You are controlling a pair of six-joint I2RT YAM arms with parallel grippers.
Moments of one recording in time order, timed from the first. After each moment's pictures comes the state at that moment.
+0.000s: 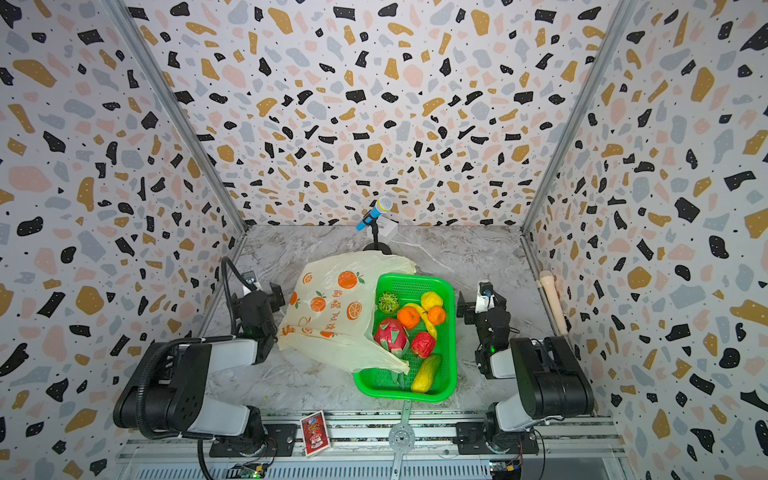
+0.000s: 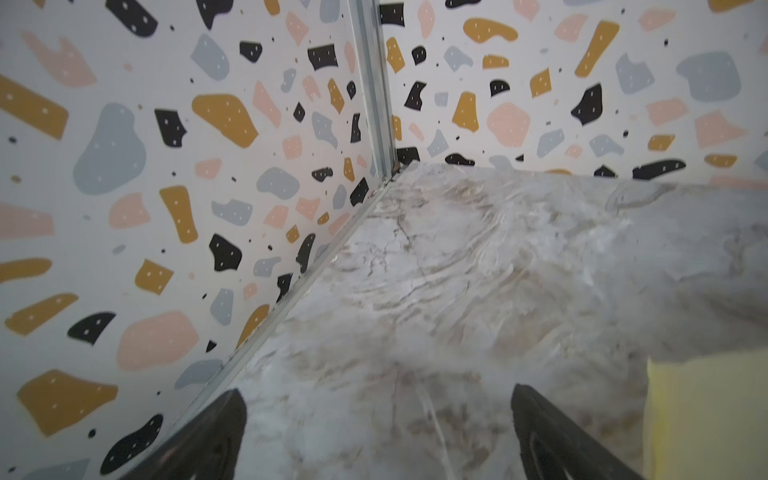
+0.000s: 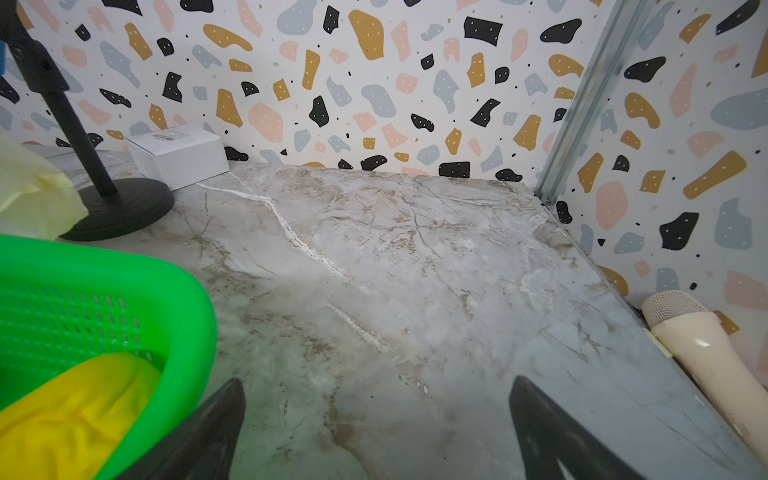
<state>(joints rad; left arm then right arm) -0.06 1.45 0.47 0.73 -0.58 -0.03 0.11 1.47 0.21 1.11 0.06 -0.08</state>
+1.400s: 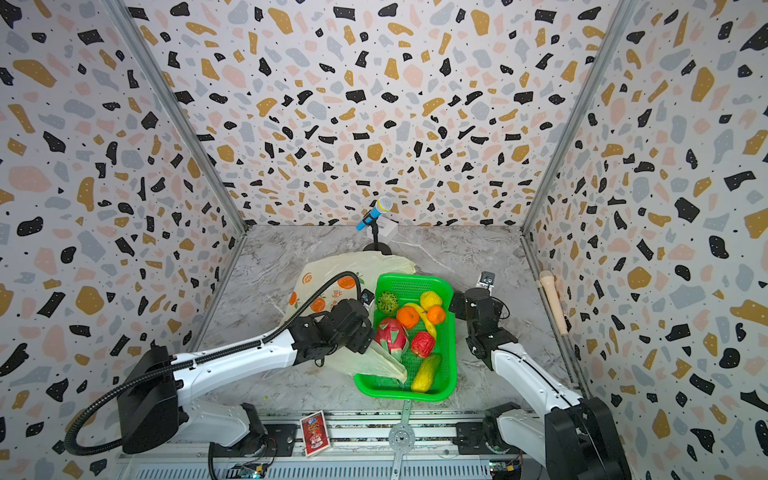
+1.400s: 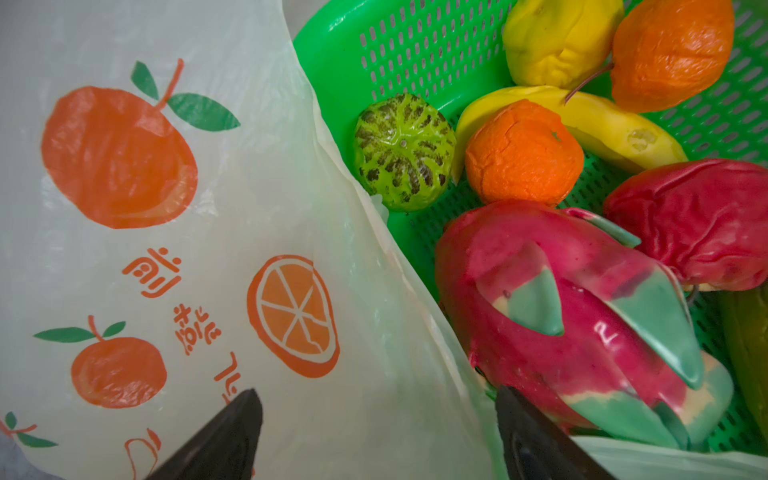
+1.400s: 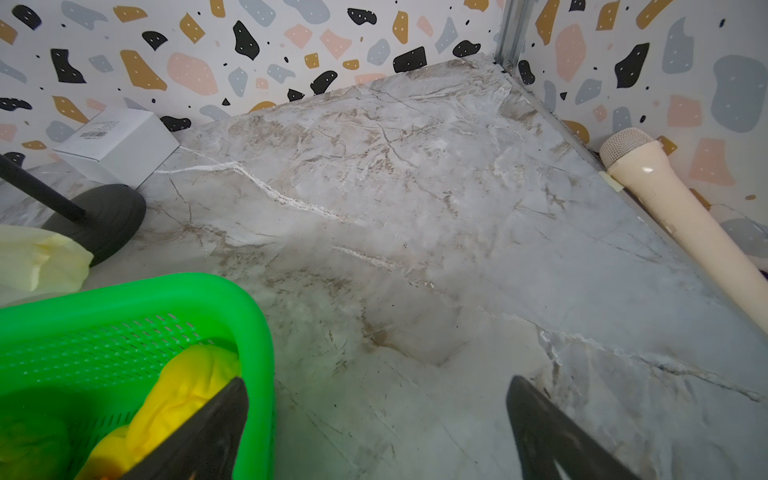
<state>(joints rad) -0.94 1.40 0.93 -0.47 -0.35 -0.19 0.30 1.09 0.51 0.04 0.38 0.36</state>
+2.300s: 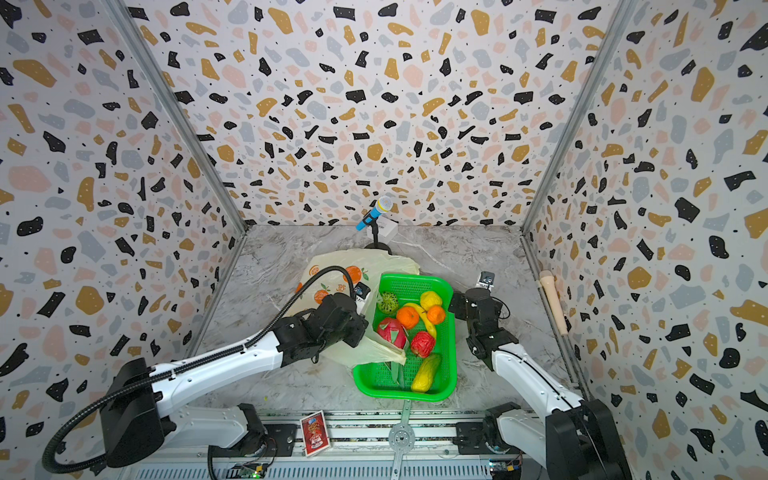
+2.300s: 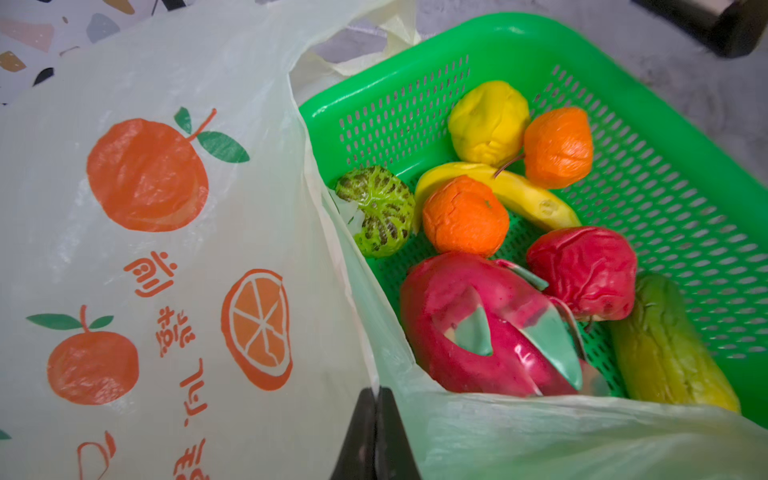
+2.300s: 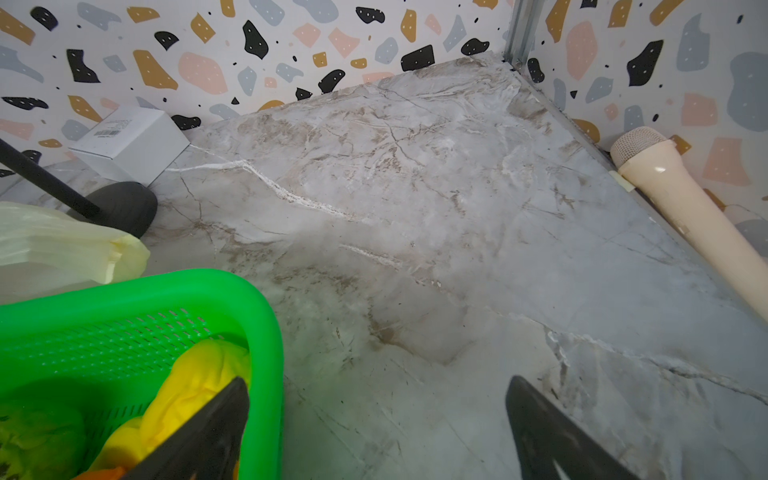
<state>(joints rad) -0.86 1.25 0.88 -0.33 -0.16 -0.20 0.31 1.08 0.51 0.04 0.34 0.35</state>
